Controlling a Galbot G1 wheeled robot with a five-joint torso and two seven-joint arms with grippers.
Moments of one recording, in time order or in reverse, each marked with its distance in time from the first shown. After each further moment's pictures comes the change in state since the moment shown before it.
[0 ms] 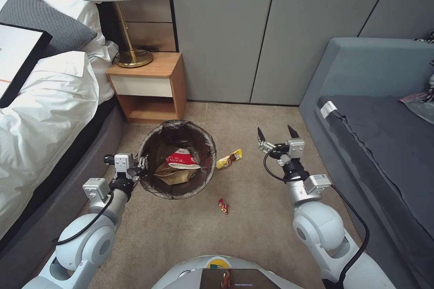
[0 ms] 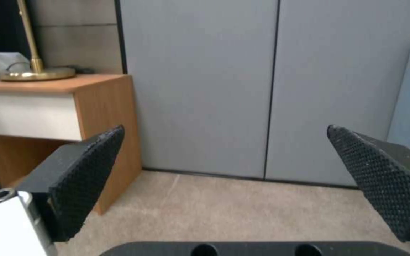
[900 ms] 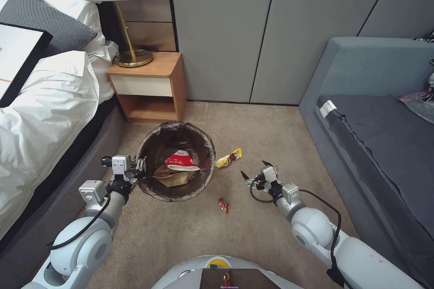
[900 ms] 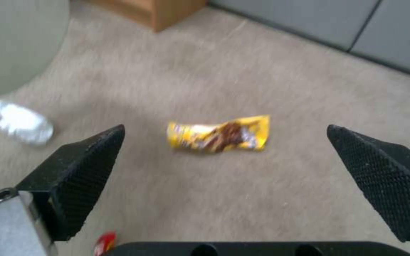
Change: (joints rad) left arm 0.030 0.005 -0.022 -0.017 -0.007 -0.002 0.001; right arm 0.086 -0.268 -0.226 -0.176 0.164 -0.101 -0.008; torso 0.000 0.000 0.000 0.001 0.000
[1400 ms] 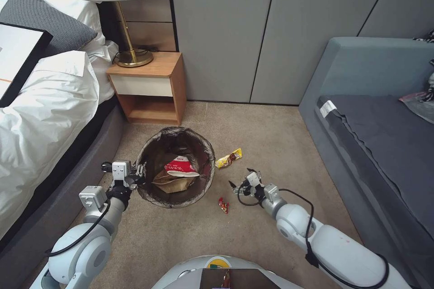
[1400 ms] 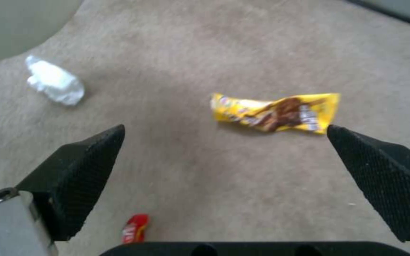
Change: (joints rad) left arm 0.051 0.002 -0.006 -0.008 0.003 -0.003 0.003; right arm 0.265 -0.035 -0.330 -0.300 0.030 0.030 -0.119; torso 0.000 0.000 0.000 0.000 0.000
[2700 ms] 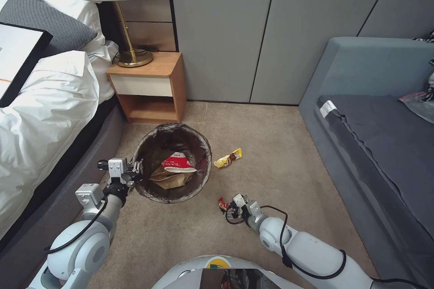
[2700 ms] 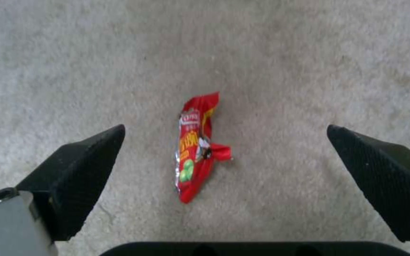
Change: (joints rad) left arm -0.019 -0.014 -0.018 0.011 -0.010 -0.009 -0.006; right arm 0.126 0.141 -0.253 -0.327 0.080 -0.020 -0.027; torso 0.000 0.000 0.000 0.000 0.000
